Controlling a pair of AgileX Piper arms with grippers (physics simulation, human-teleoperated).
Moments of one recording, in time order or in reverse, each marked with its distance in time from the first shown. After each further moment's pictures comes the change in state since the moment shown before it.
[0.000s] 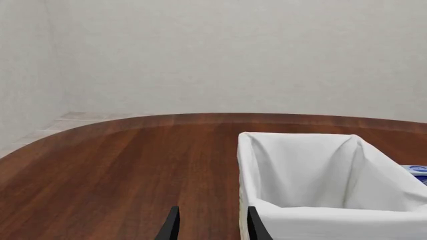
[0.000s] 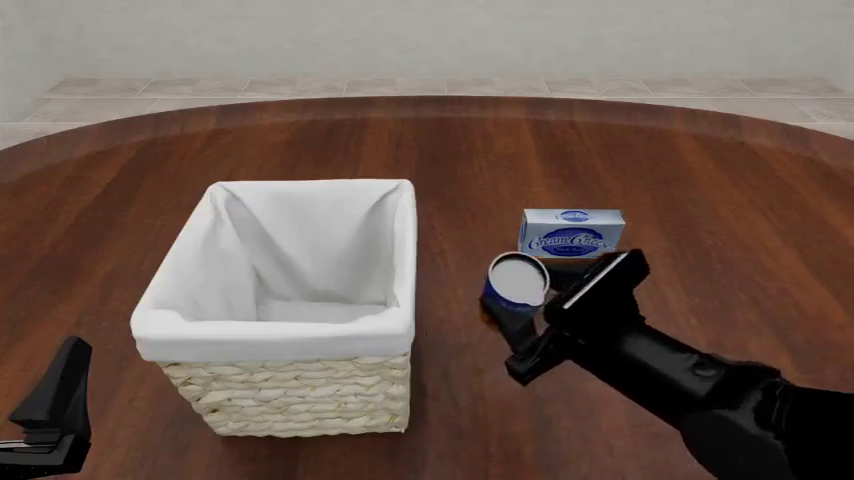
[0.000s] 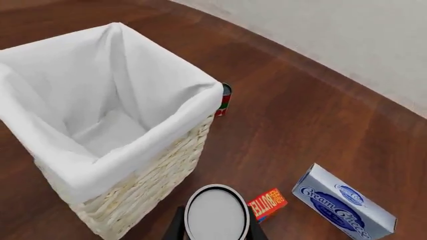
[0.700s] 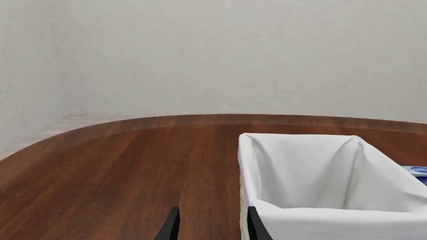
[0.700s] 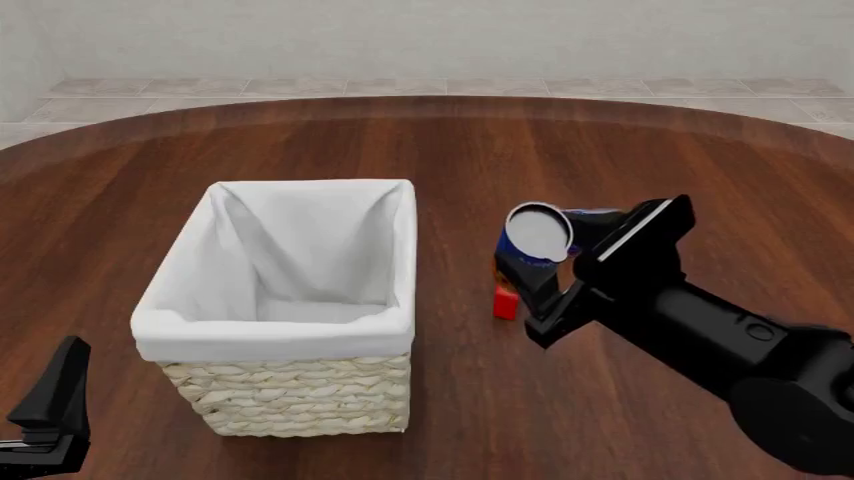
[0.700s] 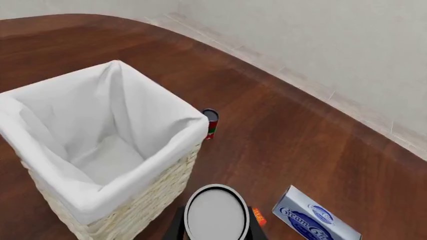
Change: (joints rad) left arm 0.003 0.000 0.000 -0.005 0.003; right arm -0.016 -0.170 -0.115 0.216 -0.029
